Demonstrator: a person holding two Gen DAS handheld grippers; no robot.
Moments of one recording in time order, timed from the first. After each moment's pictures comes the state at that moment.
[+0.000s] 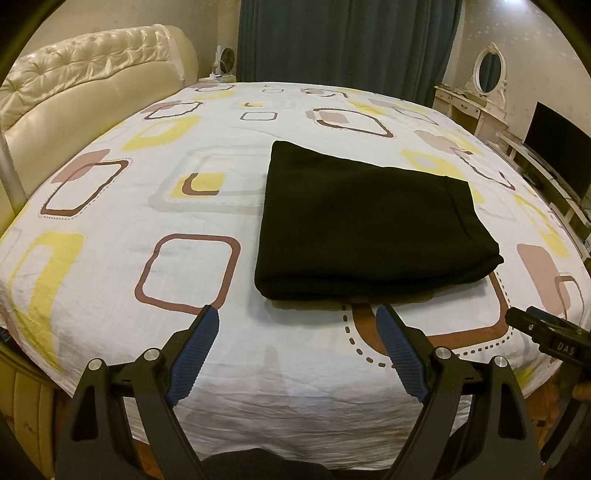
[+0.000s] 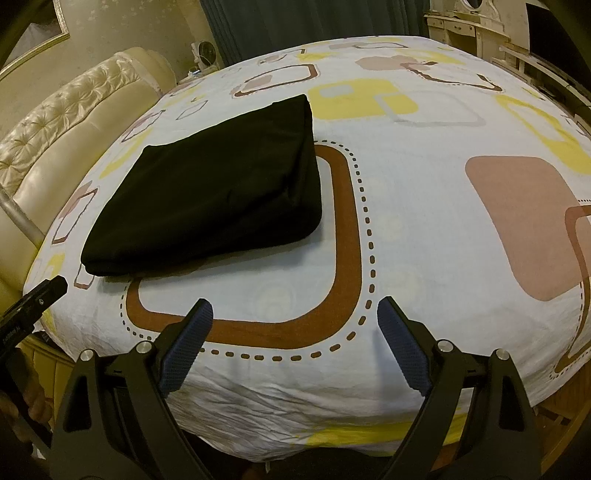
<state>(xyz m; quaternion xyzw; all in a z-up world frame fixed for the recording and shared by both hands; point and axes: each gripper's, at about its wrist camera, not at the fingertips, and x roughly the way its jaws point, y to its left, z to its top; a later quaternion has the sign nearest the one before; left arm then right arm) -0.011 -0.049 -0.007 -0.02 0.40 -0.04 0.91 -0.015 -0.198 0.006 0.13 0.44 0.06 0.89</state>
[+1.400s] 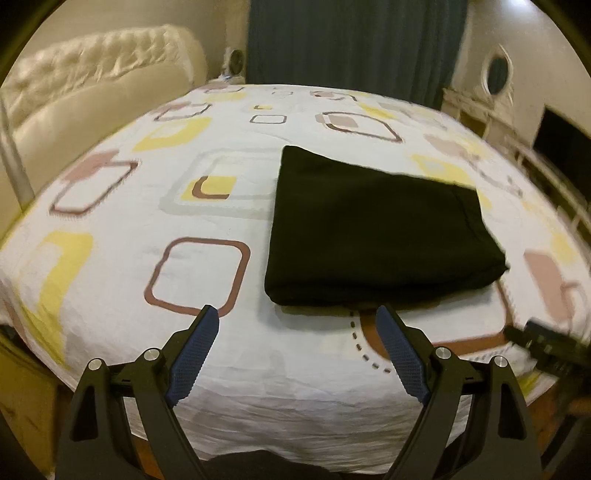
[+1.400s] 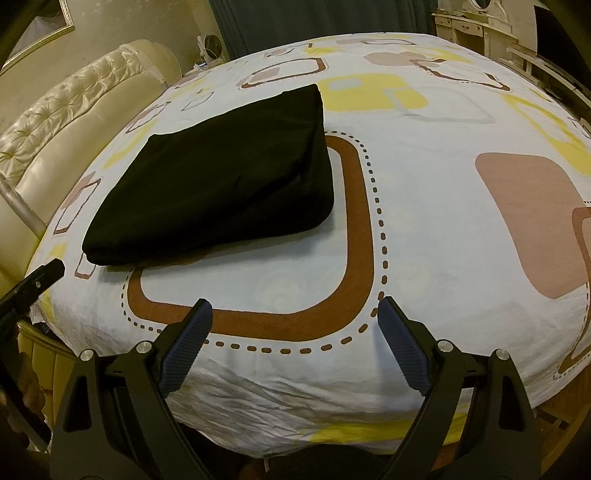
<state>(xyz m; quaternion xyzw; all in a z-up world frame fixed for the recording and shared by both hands) -0.009 -0.043 -0.003 -0.04 0.40 -0.01 0.92 -0.015 -0.191 0.000 0.12 0.44 0.07 0.88</state>
